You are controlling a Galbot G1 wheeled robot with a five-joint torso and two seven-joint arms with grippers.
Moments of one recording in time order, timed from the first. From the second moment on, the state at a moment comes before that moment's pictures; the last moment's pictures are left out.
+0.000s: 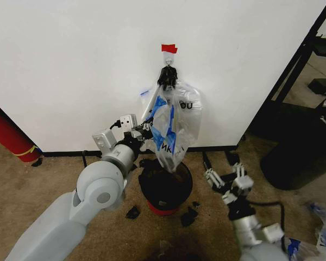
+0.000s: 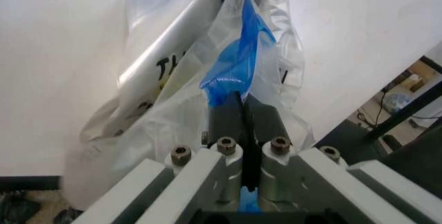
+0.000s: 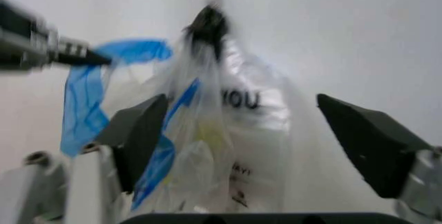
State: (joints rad) left arm 0.76 -0.97 0.01 -2.28 -1.20 0.31 -0.75; right arm -1.51 1.07 0.38 2.21 0.26 0.22 0.05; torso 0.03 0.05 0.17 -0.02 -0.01
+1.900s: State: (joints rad) left arm 0.84 -0.95 -0.03 -2.26 -1.17 0.29 -0.74; right arm -0.92 1.03 -0.01 1.86 0.29 0.09 0.13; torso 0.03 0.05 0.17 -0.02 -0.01
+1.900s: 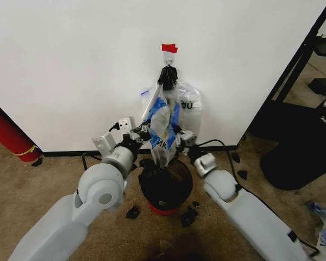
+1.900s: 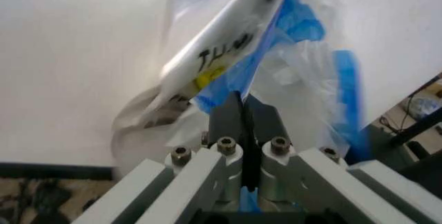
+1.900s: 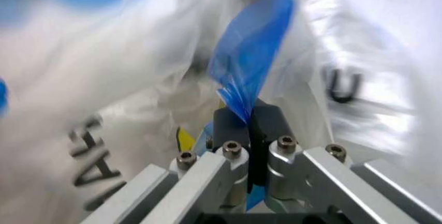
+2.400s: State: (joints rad) left arm 1.11 -0.92 -0.11 -2.40 -1.06 0.27 -0.72; right arm -1.24 1.02 0.18 2.01 0.28 0.18 0.13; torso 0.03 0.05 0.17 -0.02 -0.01
